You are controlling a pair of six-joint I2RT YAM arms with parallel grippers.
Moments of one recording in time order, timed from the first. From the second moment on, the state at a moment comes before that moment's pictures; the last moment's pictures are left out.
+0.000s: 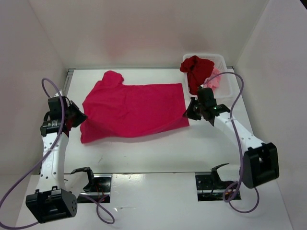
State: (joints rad) left arm 0.23 0.95 0.94 -0.69 0.12 -0.53; right arm 0.29 1.32 0.95 -0.45 -0.11 0.62
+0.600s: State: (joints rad) left arm 0.13 1.12 1.04 -0.88 -0.04 -0.46; right arm 0.29 1.36 0.93 -0.52 -0.09 0.68
